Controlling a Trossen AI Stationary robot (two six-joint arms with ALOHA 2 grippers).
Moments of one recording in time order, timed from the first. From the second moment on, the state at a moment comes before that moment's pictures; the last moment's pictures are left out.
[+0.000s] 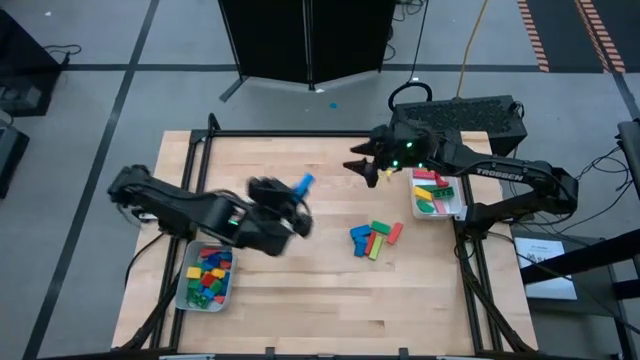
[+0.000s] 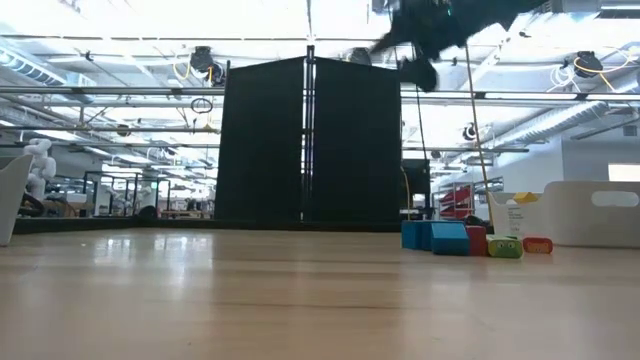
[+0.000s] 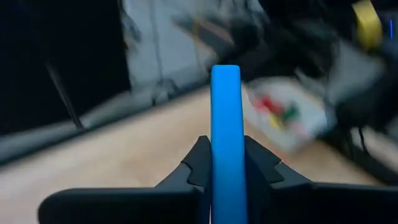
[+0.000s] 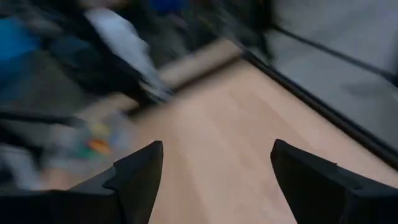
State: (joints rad) left arm -0.37 1.58 1.62 -0.86 -1.02 -0.94; right arm -0.36 1.24 1.01 -0.13 -0.13 0.32
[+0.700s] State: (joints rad) left arm -0.25 1.48 1.62 -0.06 -0.74 -0.02; right arm -0.37 1.23 1.06 0.97 -0.73 0.71
